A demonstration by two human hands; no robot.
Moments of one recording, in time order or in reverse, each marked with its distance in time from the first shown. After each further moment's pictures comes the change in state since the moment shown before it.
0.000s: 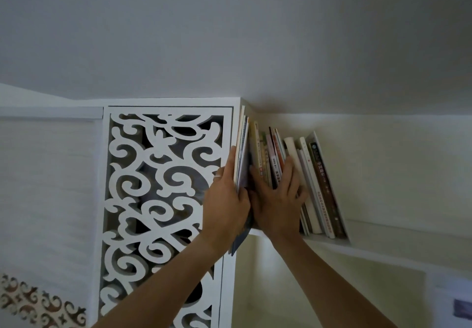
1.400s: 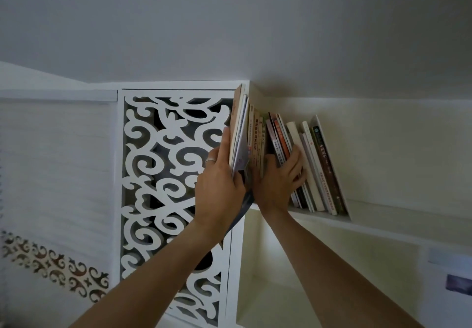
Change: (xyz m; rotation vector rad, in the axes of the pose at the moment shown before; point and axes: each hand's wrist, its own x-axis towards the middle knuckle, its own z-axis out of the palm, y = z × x) left_hand -0.028 0.006 -0.045 0.098 0.064 0.001; right_hand -0.001 -0.039 -0.002 0.190 0.046 0.293
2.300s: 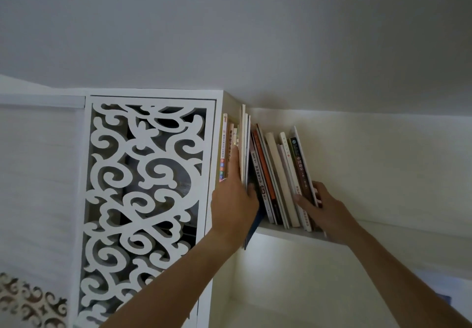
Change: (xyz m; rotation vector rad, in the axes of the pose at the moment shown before) left_hand 0.006 0.040 0.085 -0.144 -0.103 -0.125; right_hand 0.059 0.168 -0.097 0.444 -0.747 0.151
